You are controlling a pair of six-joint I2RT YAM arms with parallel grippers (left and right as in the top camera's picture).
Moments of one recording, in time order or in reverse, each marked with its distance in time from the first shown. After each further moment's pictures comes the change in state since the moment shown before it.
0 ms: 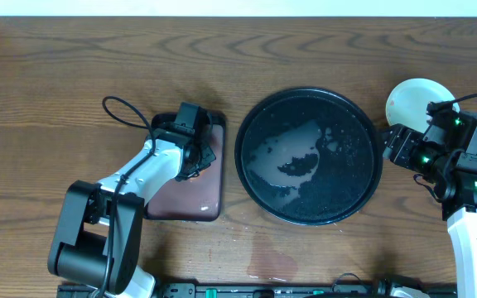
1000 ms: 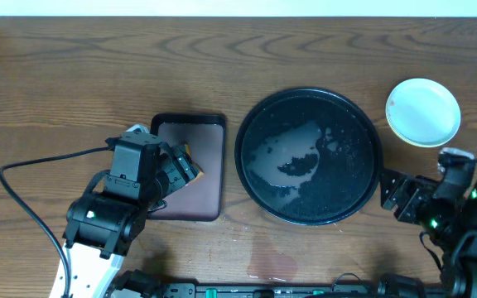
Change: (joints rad) left arm 0.001 -0.772 0.019 -0.388 -0.023 0.025; right arm 0.000 -0.486 0.000 -0.324 0.000 -0.025
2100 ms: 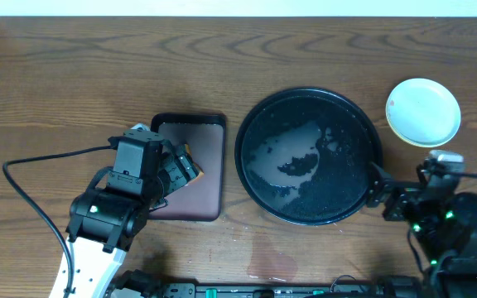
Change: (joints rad) left arm 0.000 0.023 0.000 0.001 0.000 0.000; right arm 0.204 -0.142 -0.210 0.298 0.203 -0.021
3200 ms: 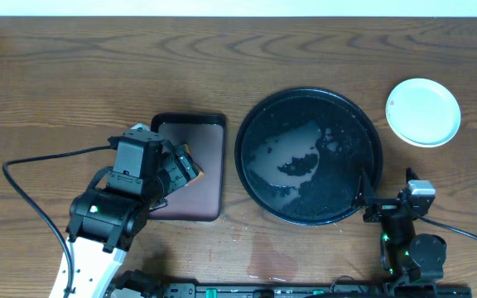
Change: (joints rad) left arm 0.000 0.000 0.000 -0.001 0.000 0.000; right arm 0.053 -0.465 -0.677 0.593 0.155 -0.068
